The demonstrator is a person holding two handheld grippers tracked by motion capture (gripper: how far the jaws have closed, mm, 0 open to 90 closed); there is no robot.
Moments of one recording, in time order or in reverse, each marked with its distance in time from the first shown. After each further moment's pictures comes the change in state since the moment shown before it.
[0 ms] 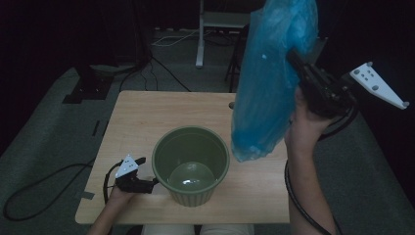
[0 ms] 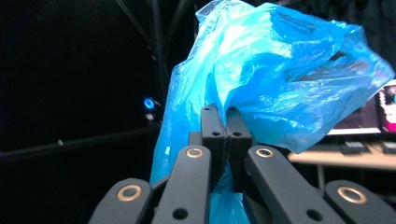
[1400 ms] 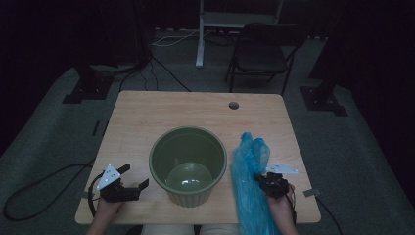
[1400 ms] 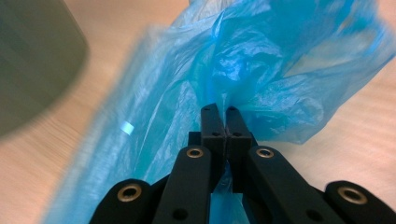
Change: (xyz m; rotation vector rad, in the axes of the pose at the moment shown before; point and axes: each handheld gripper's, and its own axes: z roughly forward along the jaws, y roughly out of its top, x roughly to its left) left arm 0.009 -0.031 -0.040 -0.073 0.101 -0.089; right arm -0.060 -0.319 -0.127 0.985 -0.169 0.073
